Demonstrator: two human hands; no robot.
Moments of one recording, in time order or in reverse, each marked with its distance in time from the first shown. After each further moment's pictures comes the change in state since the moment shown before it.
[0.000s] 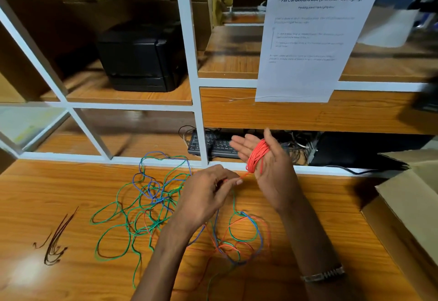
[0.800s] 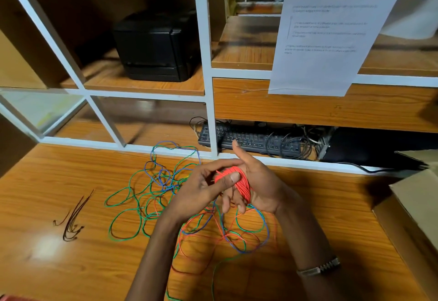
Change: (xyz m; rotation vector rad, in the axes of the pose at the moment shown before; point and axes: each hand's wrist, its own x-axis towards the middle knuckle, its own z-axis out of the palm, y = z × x) left_hand -0.023 0.007 -0.029 -0.736 -0.142 -0.225; right_hand -0.010 0.035 0.020 -0.427 -0.455 0.504
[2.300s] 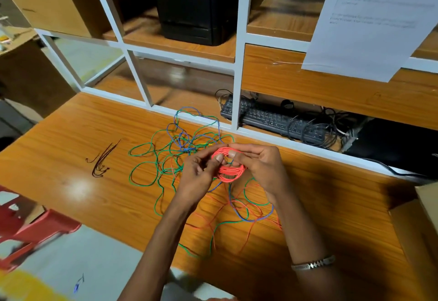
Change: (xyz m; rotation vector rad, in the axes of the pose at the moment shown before) left_hand -0.061 -0.055 0.024 -0.089 0.552 -0.049; right_hand -0.003 0.061 0.007 -0.179 0.446 -0.345
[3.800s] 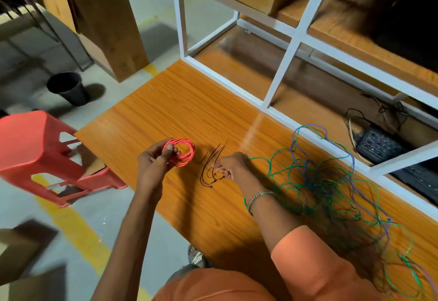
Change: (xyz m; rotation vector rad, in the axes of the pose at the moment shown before) left_hand 0.055 -0.055 -0.508 -0.131 0.715 -0.343; right_hand 0.248 0.194 0.475 -0.556 -0.160 0.855
